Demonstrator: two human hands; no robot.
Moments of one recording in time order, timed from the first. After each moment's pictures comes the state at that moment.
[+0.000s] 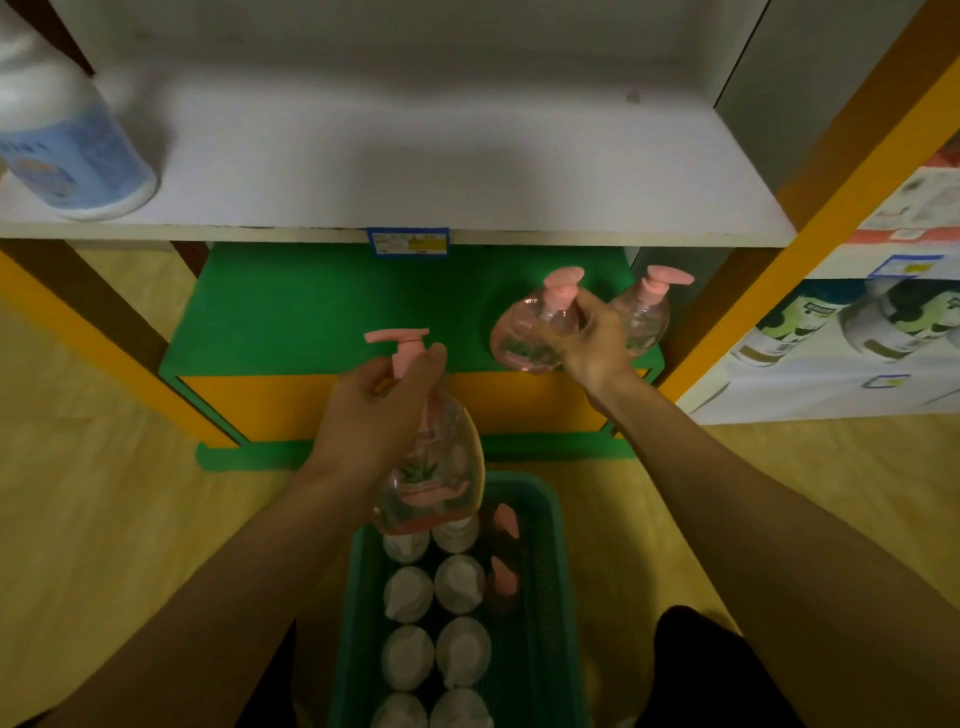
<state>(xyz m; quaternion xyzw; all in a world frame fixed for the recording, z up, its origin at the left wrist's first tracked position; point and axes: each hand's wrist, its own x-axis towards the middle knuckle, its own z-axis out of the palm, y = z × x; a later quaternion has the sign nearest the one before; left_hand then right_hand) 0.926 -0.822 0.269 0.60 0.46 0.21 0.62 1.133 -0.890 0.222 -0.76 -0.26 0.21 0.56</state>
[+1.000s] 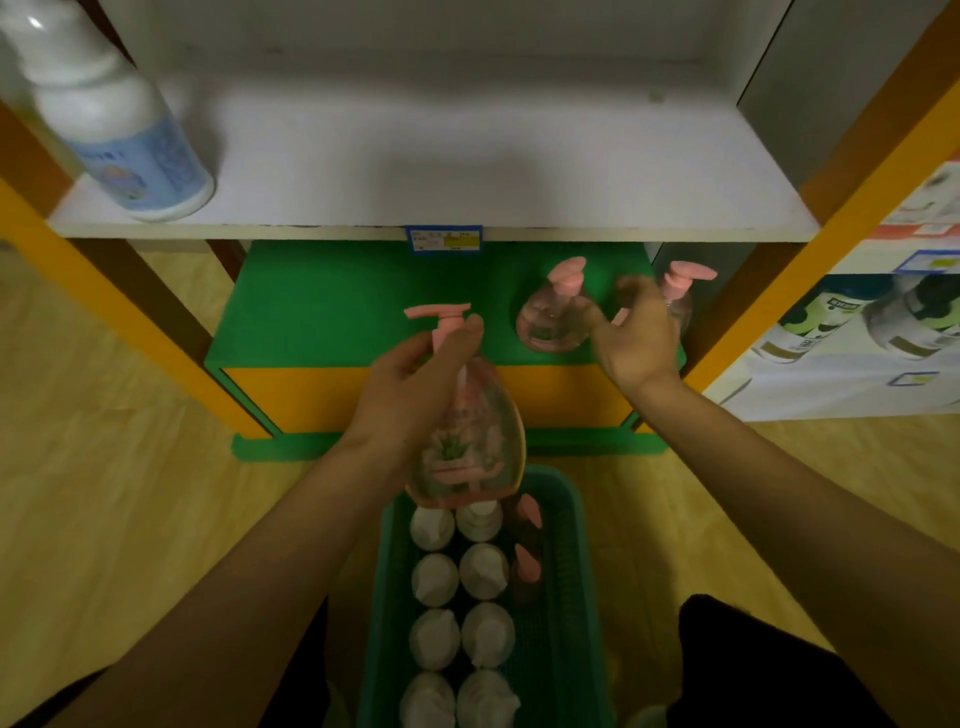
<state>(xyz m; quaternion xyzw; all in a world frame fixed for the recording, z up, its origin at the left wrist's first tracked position) 0.918 -0.822 0.290 0.59 0.43 0.18 0.66 1.111 -0.903 0.251 -0.87 -0.23 0.06 0.44</state>
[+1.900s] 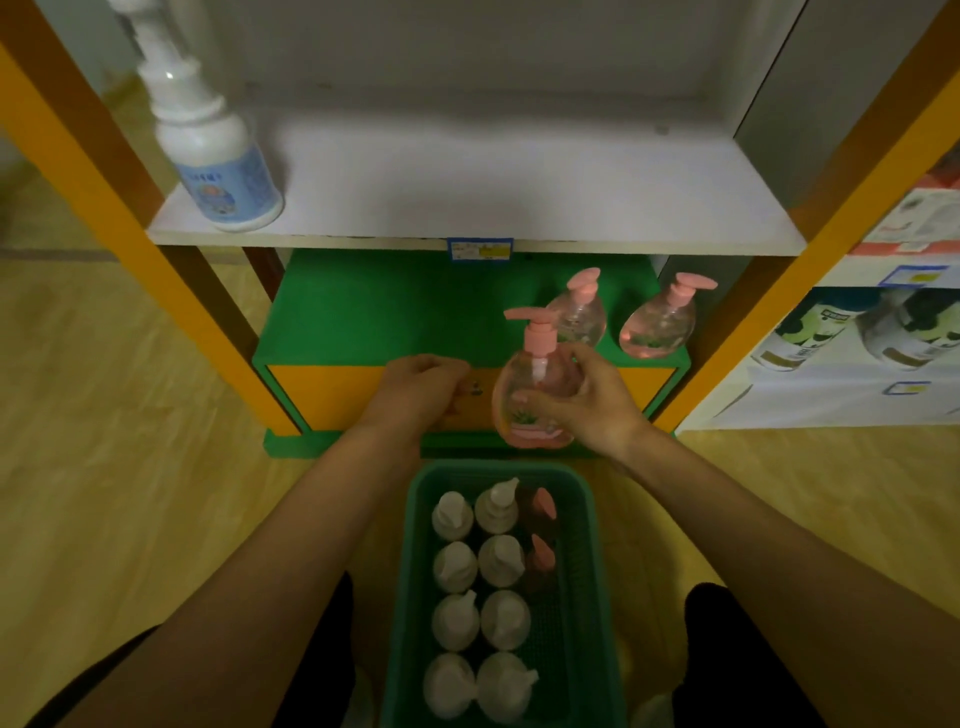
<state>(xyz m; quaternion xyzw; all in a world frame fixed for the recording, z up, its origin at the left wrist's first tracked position) 0.894 -0.809 0.290 0.58 0.49 0.13 0.63 1.026 -0.928 0.263 -0.73 -0.31 0.32 0.51</state>
